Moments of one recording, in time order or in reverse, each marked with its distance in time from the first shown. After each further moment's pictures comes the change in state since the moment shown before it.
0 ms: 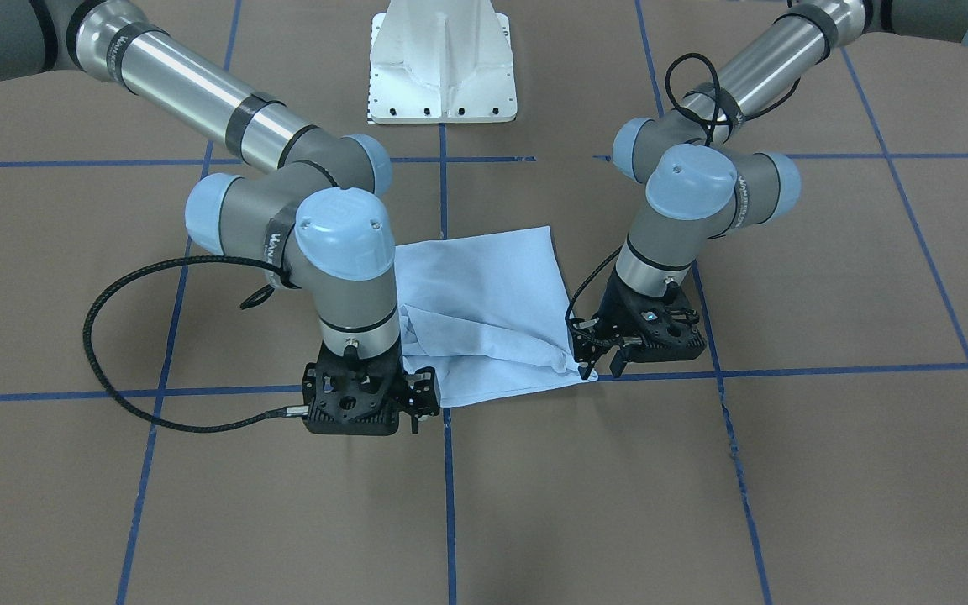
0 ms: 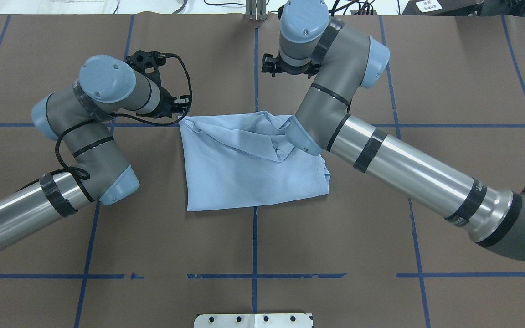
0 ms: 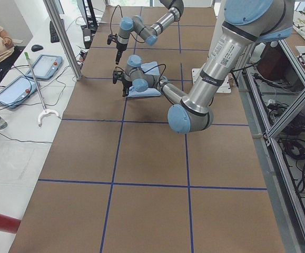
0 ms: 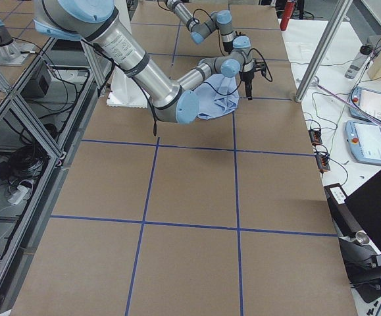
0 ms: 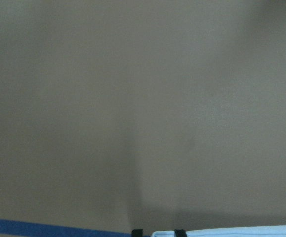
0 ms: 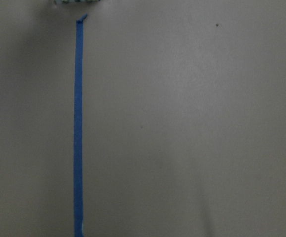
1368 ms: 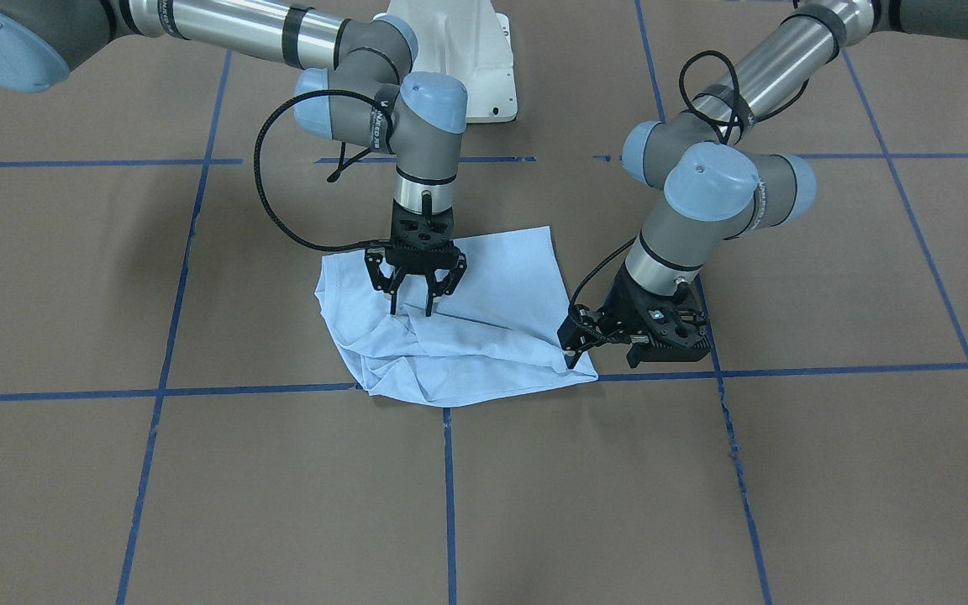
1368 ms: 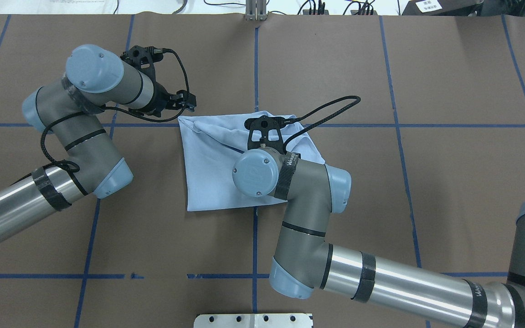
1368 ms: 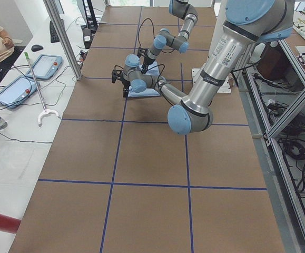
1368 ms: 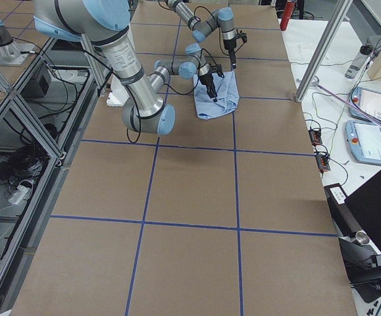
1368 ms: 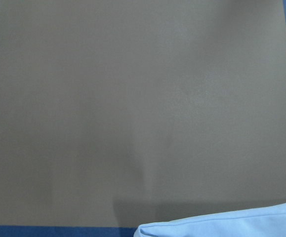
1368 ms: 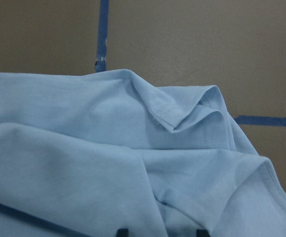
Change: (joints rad) left arm -0.014 0.006 -0.002 -0.021 -0.050 0.010; right arm -0.322 -0.149 0.262 -0.195 -0.405 0.099
